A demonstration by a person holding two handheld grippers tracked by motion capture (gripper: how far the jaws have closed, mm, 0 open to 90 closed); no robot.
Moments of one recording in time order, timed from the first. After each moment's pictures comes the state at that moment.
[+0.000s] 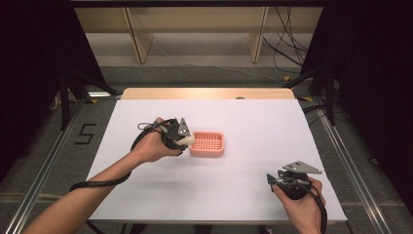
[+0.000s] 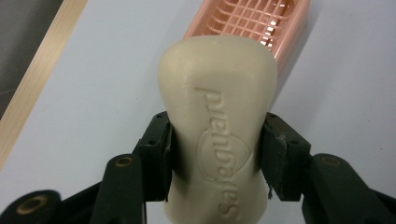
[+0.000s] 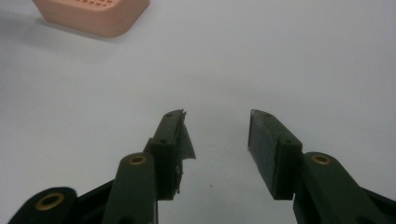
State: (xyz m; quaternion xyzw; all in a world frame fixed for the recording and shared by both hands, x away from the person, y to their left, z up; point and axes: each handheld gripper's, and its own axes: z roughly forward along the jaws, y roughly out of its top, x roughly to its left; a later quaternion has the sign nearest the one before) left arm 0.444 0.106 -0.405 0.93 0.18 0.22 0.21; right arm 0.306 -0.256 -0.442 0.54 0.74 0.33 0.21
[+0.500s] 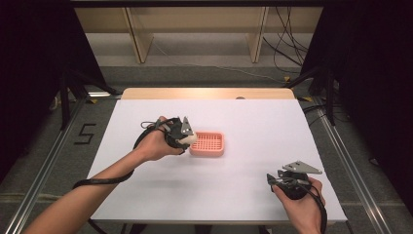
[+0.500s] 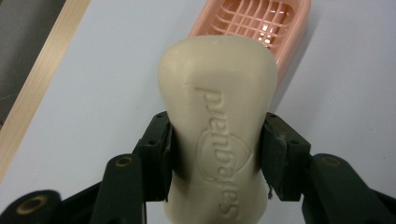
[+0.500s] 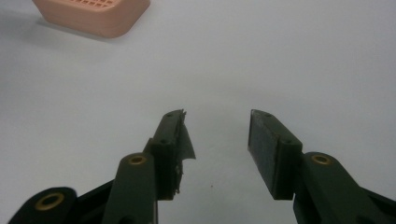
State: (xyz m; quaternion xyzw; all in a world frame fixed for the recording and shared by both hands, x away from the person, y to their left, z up) left arm 0.448 0.099 -0.403 0.94 0.17 0.22 0.21; right arm 0.306 -0.255 -0.442 0.54 0.74 0.33 0.22
